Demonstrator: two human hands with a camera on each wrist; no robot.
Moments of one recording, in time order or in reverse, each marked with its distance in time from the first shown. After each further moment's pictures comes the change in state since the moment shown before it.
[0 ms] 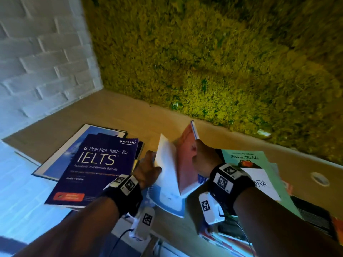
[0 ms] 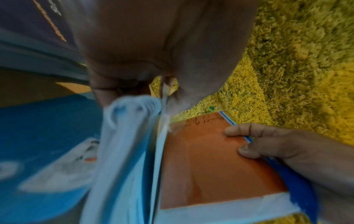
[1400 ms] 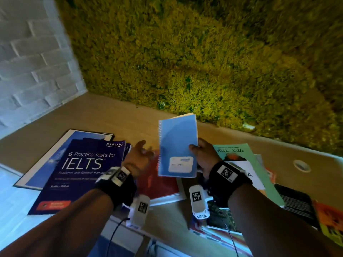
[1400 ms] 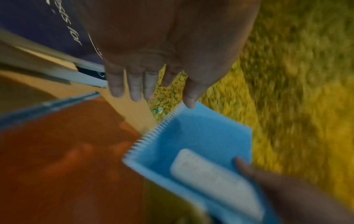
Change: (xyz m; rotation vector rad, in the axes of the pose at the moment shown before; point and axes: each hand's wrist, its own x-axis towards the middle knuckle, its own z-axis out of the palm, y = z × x) left_hand 0.014 0.030 -0.006 -0.163 -0.013 -0.058; right_hand 0.010 0.045 0.018 1.077 0.138 0.203
